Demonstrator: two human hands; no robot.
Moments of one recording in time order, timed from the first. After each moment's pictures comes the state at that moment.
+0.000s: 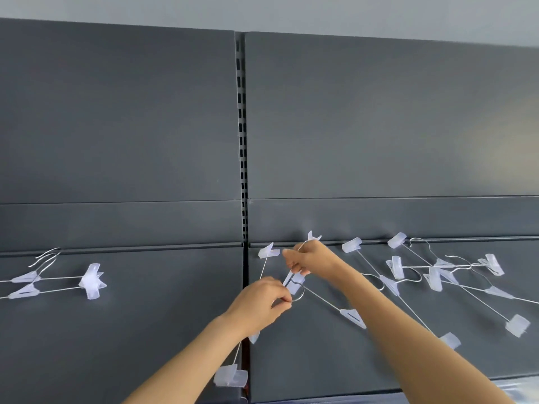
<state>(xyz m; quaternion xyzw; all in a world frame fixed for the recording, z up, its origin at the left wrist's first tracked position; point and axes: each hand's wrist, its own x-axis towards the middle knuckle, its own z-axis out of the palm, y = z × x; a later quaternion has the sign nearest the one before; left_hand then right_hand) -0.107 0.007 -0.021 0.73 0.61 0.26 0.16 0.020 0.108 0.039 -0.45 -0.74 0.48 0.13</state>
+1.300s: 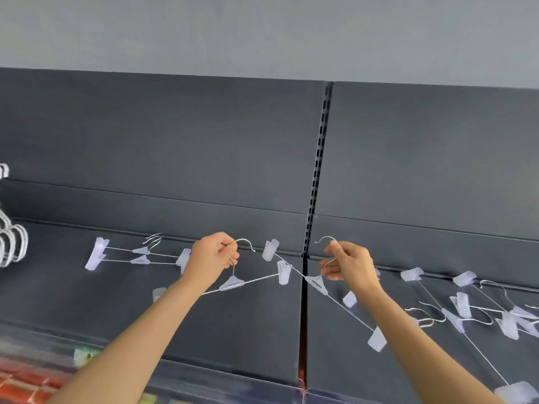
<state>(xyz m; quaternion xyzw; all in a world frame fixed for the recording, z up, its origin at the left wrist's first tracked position) -0.232 -0.106 0.072 0.38 0.75 0.52 0.15 -0.018 0.036 0.072 -0.42 -0.65 0.53 0.35</state>
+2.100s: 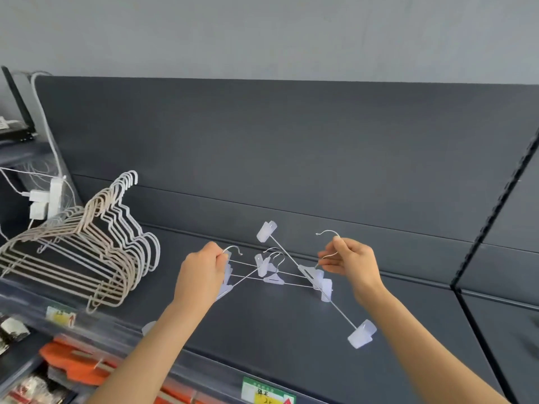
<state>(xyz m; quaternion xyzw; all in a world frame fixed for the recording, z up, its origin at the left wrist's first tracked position) -0.482 -0.285 0.078 0.34 0.85 0.39 -0.06 -0.314 -0.094 0.078 -0.34 -0.63 0.61 0.35</state>
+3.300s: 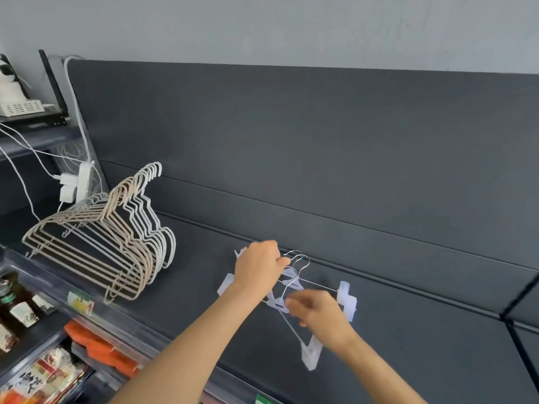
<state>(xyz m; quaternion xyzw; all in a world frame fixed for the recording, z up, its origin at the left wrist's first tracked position) -0.486 -0.212 0.074 0.36 0.90 0.26 0.02 -0.361 -0.149 0.030 -0.25 -0.80 0.53 0.09</state>
